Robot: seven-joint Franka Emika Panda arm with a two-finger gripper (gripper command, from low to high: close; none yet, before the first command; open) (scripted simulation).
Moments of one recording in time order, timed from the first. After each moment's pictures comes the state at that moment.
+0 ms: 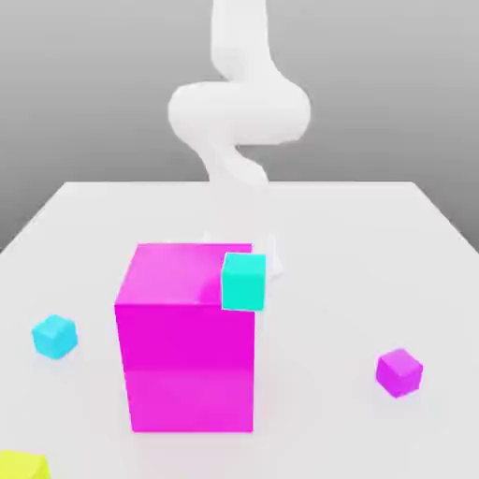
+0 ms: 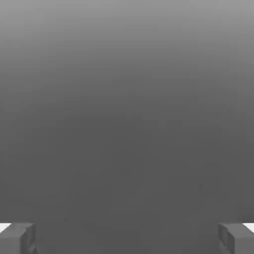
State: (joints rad) arm -0.08 -0.72 0.00 -2.34 -0.01 2.35 0.91
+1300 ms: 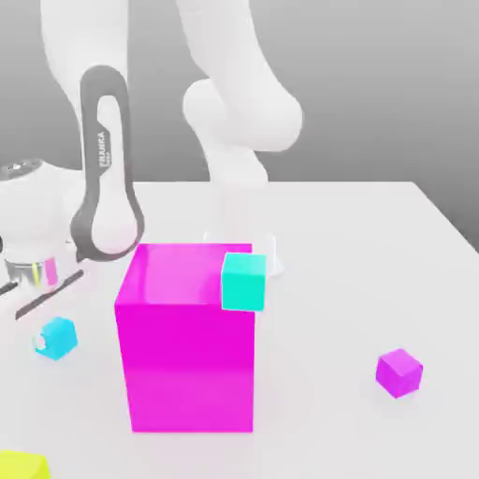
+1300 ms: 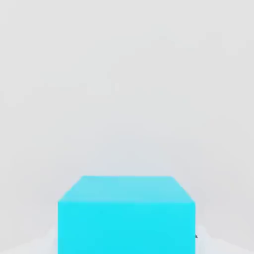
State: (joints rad) arm -0.80 0.32 -0.06 -2.70 0.14 3.01 1.82
